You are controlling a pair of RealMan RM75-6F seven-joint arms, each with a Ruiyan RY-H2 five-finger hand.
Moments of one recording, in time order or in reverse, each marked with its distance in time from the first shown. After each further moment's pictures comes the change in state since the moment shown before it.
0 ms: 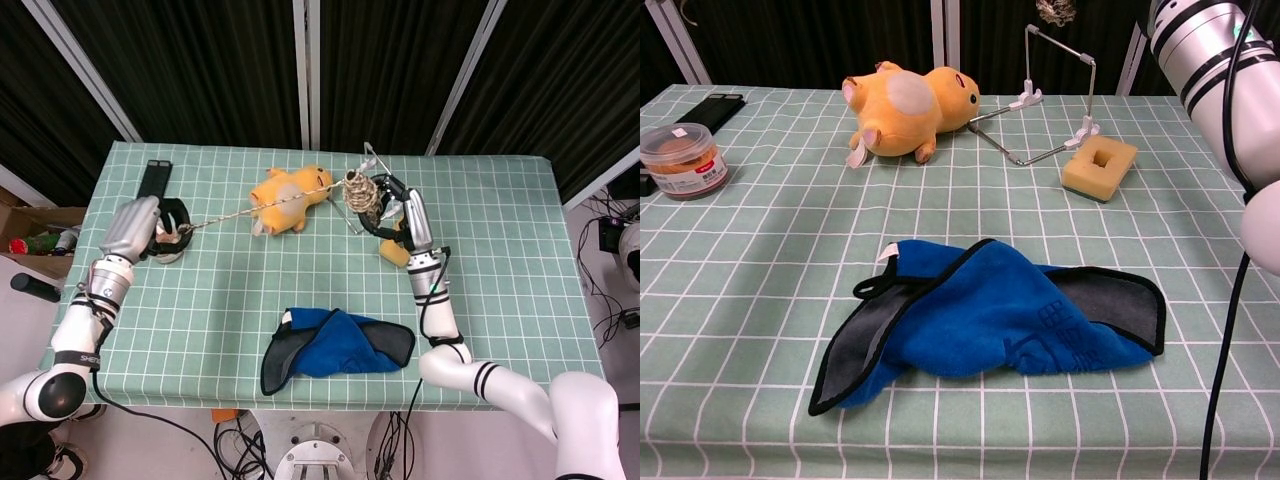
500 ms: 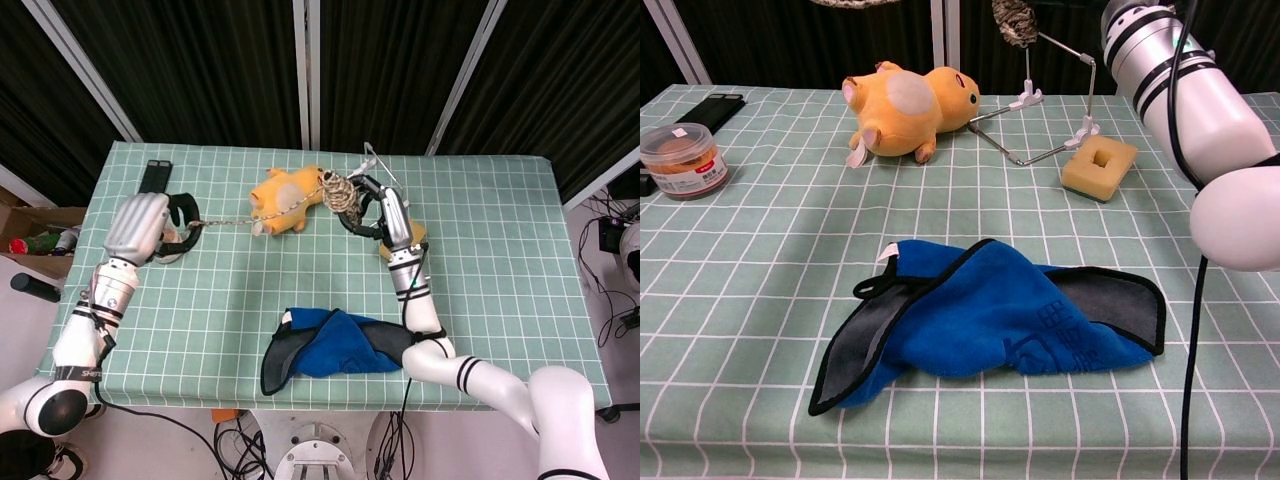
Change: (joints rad) left arm 0.021 -0.008 0.004 -0.061 0.208 0.122 0.060; right arm 0.070 -0.069 0.017 0.067 0.035 -0.080 -0.047
